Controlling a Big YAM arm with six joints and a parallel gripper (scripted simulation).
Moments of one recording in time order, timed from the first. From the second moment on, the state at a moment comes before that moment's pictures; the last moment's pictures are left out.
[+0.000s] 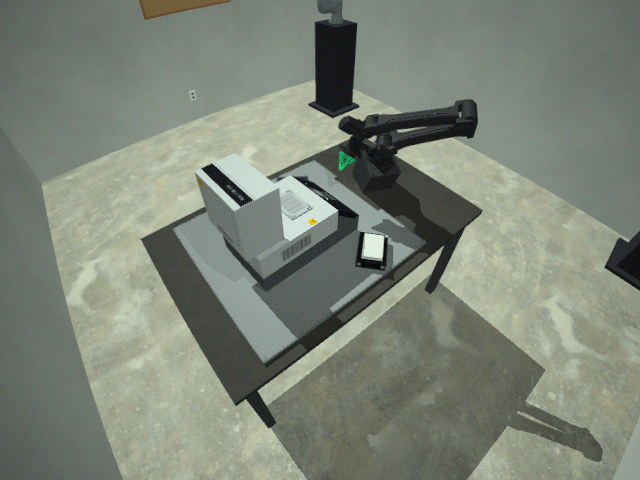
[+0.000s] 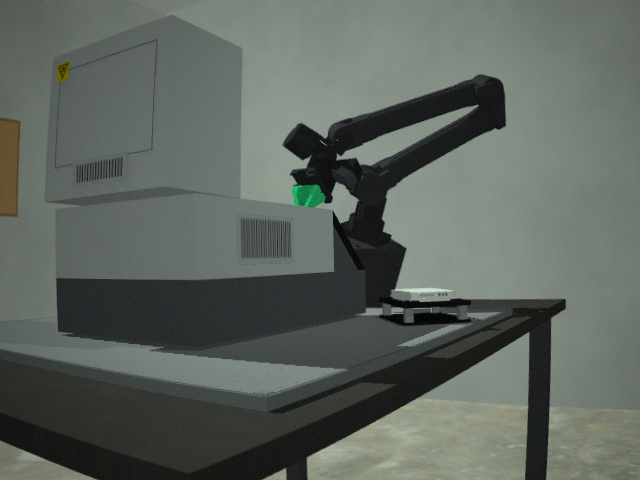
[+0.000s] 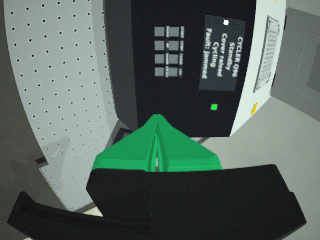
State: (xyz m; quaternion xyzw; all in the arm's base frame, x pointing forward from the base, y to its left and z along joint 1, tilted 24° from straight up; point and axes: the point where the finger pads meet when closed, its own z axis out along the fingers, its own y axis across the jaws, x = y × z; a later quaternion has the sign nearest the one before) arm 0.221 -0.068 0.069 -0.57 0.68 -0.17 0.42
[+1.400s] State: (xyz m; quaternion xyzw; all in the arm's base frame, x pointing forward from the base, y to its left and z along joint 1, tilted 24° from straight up) arm 0.221 -0.068 0.068 -0.57 0.68 -0.17 0.42
